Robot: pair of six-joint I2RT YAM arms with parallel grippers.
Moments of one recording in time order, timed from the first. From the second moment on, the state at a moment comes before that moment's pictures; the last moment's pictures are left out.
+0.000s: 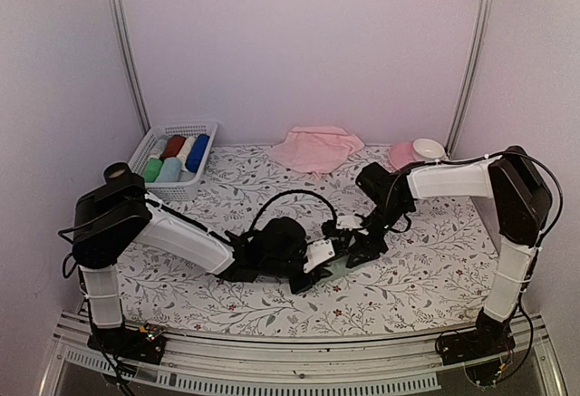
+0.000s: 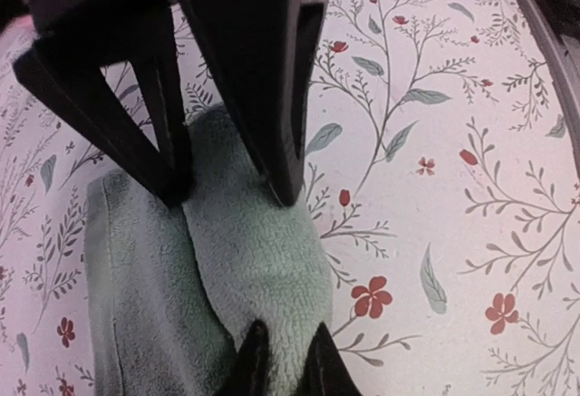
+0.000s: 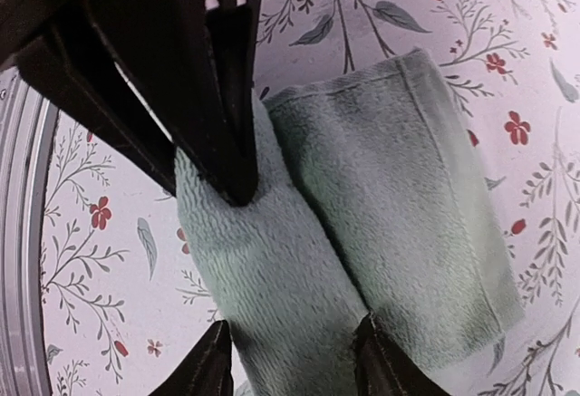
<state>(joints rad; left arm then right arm) -1.11 1.97 1.00 0.32 0.07 0.26 0.64 1.89 1.23 -0.74 -0.56 -0.98</state>
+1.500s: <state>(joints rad) -0.77 2.09 0.89 0.66 0.66 -0.57 0.71 1.73 1.04 -0.38 -0.47 -1.14</state>
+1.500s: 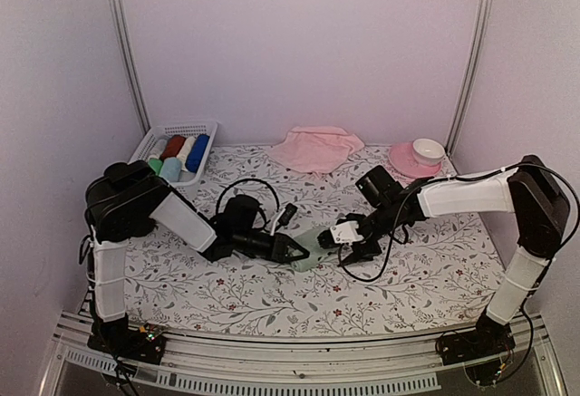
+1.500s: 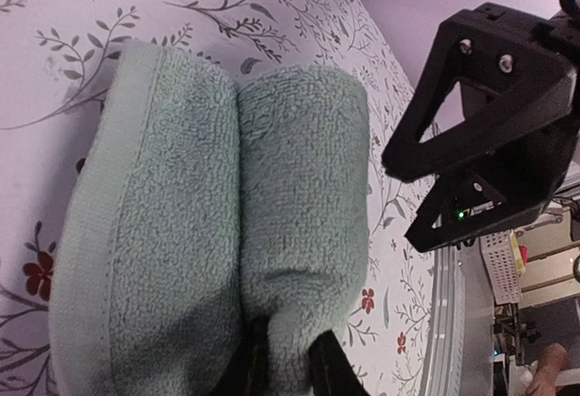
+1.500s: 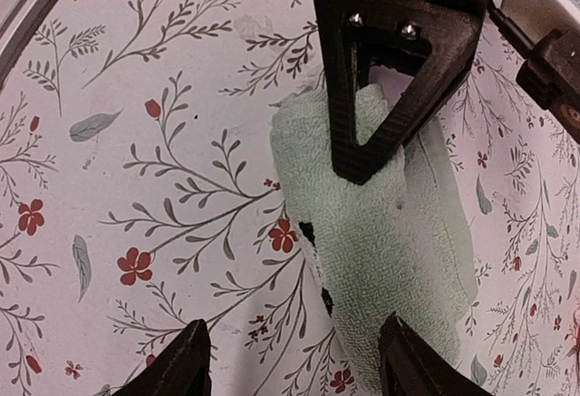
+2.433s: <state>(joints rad) -0.74 2.11 0.90 0.65 0.70 -0.59 0.78 1.87 1.07 -0.21 -0.31 -1.12</state>
